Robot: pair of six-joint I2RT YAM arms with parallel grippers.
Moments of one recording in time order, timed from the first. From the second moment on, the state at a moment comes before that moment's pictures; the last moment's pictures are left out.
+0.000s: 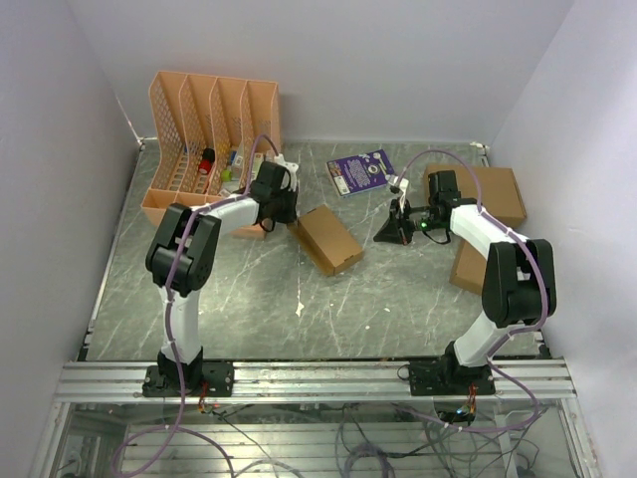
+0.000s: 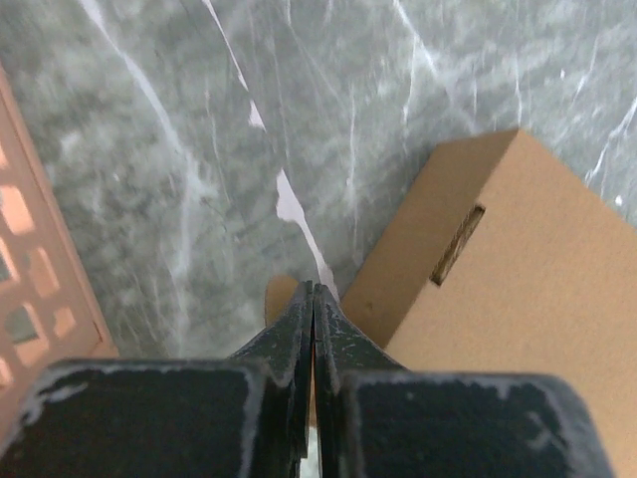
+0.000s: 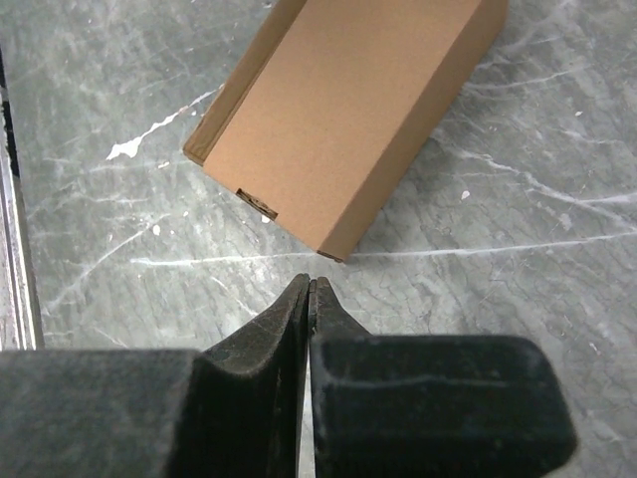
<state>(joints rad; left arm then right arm) -0.43 2.02 1.33 -0.10 0.17 -0.17 0.09 1.68 1.09 -0.47 -1.01 -0.64</state>
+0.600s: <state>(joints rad) -0.55 1.88 1.18 -0.08 0.19 -0.19 0.09 1.68 1.09 -0.53 -1.01 -0.76</state>
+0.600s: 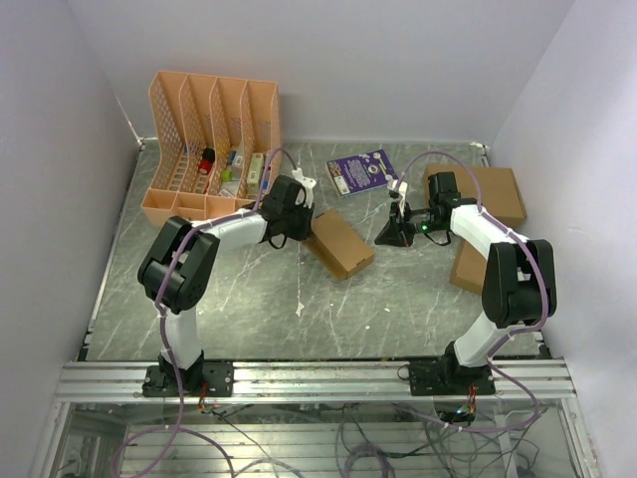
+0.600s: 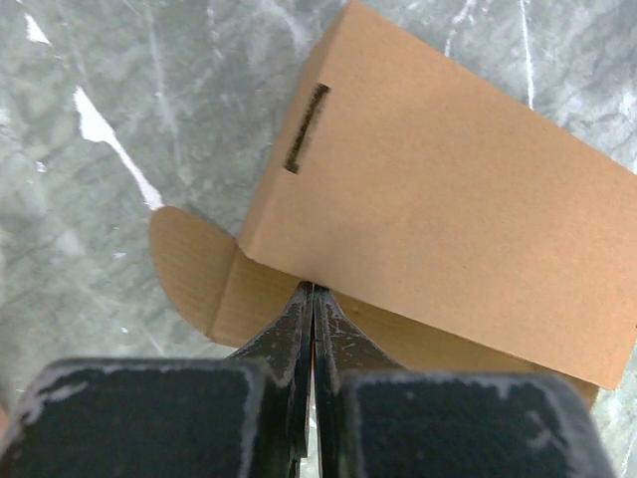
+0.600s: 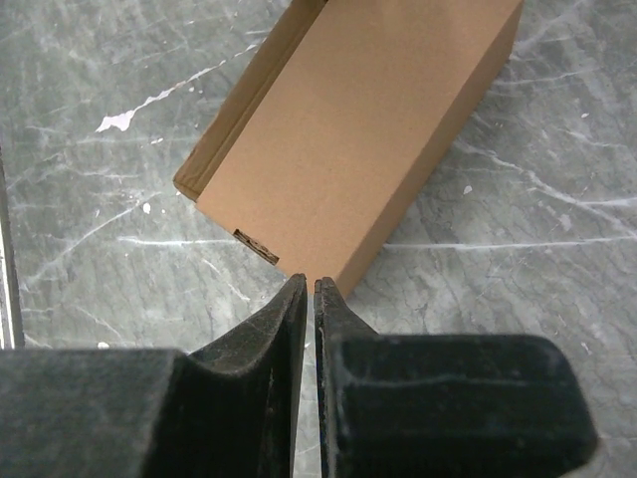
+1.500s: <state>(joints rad) -0.60 1.86 1.13 -0.08 0.16 -0.20 0.09 1.68 1.09 -0.55 -1.02 -0.79</state>
